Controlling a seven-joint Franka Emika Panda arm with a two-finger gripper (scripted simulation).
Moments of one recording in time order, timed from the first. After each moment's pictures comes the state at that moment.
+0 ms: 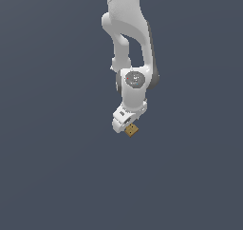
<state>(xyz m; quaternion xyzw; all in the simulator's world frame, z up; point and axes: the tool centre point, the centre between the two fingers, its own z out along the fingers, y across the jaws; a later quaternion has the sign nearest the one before) -0.030 0.045 0.061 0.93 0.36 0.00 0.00</state>
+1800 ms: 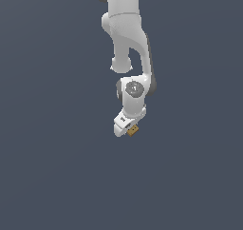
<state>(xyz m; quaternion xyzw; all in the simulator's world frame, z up) -0.032 0.048 0.017 0.93 0.36 0.00 0.00</state>
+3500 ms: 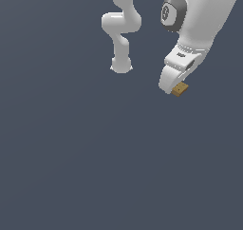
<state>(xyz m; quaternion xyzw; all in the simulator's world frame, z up) -0.057 0.204 0.290 0.93 0.37 0.00 0.00</state>
